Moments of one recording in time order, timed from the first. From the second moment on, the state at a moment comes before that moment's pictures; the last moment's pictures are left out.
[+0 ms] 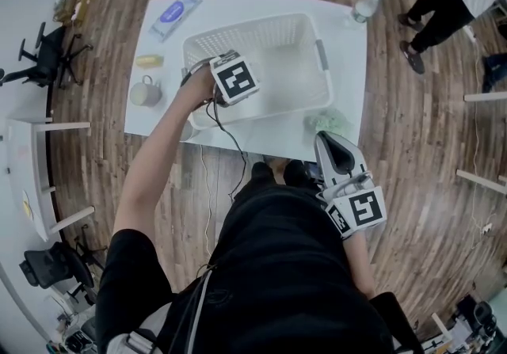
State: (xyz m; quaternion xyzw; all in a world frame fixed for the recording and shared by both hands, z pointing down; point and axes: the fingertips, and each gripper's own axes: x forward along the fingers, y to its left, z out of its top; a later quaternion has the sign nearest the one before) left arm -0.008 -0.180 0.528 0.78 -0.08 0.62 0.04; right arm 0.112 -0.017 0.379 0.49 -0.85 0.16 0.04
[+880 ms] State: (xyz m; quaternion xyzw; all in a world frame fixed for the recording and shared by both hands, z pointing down) left arm -0.103 -0.068 0.280 0.89 -0.46 0.04 0.05; right arm 0.068 -0.036 0.363 0.43 -0.89 0.15 0.01
